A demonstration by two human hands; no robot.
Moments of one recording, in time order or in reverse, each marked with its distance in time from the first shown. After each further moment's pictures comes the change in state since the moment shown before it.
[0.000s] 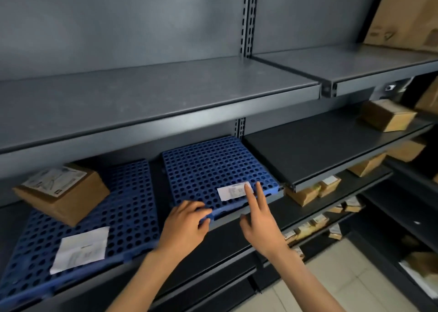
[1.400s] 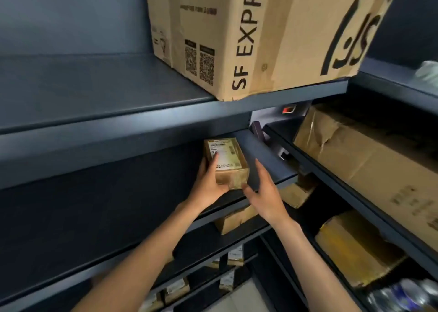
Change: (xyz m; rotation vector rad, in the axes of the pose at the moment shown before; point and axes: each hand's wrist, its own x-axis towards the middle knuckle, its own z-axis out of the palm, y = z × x) left_hand 0.609 0.594 0.319 -0.676 -0.067 -0.122; right_hand 0.216 0.656 -0.480 0.190 0.109 0.213
